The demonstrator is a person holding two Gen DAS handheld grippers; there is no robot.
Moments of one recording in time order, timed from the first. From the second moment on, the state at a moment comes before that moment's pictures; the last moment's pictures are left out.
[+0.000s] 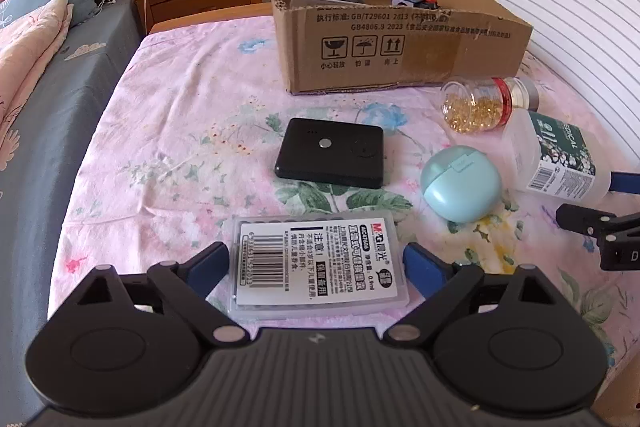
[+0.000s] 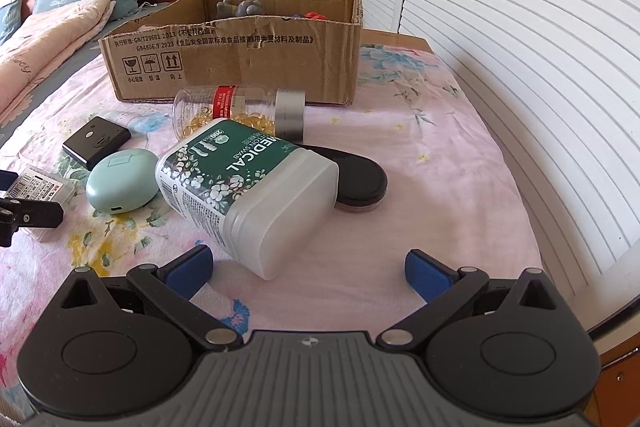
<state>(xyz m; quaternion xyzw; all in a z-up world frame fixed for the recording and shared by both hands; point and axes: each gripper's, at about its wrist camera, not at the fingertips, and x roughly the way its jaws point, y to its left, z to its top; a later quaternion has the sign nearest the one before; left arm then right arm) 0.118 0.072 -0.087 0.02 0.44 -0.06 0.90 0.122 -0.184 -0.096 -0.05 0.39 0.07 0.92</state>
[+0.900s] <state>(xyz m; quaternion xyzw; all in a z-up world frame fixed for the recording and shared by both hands) 0.118 0.100 -0.088 0.02 0.42 -0.09 0.90 0.179 -0.142 -0.061 0.02 0.47 0.08 0.88</state>
